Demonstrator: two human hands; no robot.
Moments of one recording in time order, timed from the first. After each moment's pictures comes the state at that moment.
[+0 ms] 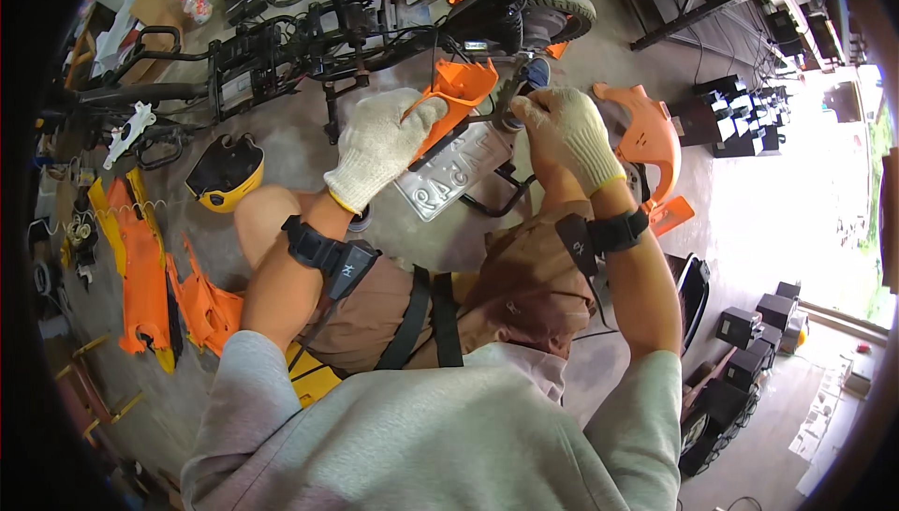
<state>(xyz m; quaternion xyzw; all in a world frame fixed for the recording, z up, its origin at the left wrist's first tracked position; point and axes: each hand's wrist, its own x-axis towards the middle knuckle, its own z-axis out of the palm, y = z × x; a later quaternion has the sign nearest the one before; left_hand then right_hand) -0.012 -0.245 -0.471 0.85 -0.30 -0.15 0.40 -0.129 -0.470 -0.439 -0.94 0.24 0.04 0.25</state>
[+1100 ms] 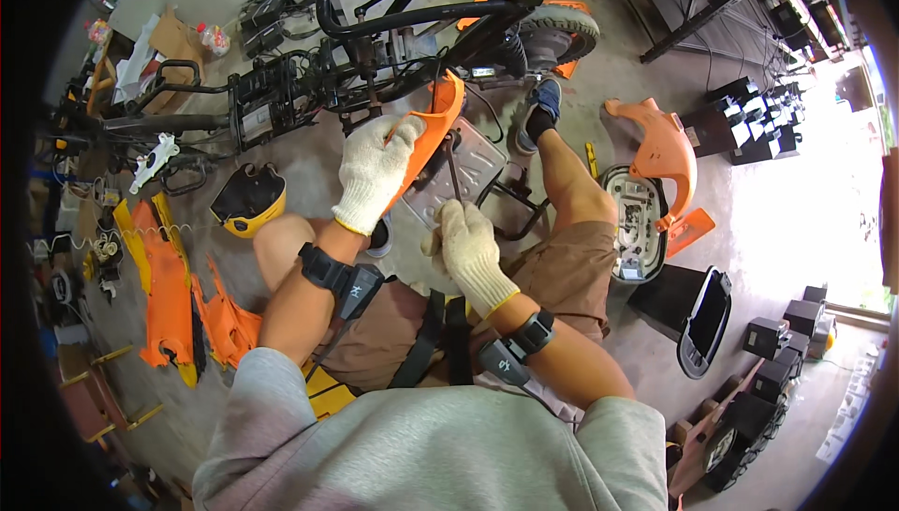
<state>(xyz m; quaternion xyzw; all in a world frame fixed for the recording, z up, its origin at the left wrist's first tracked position) -0.006 -0.241 -0.493 0.85 -0.21 -0.09 0.48 -0.158 -0.313 -0.489 -0.58 0.46 0.07 0.67</state>
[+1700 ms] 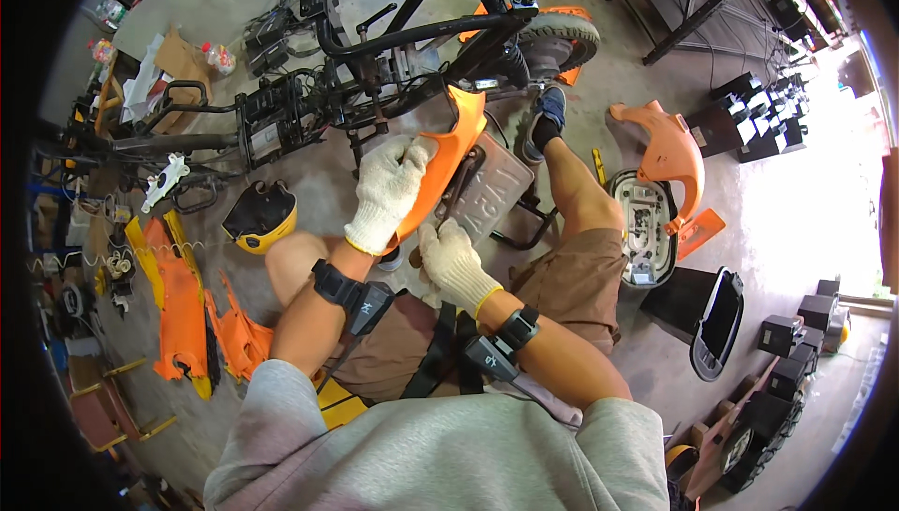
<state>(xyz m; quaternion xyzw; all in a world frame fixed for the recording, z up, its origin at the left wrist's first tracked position) -0.007 -0.242 -0.506 0.80 -0.24 -0.14 0.54 -0.138 -0.298 -0.499 -0.64 0.42 0.17 0.62</state>
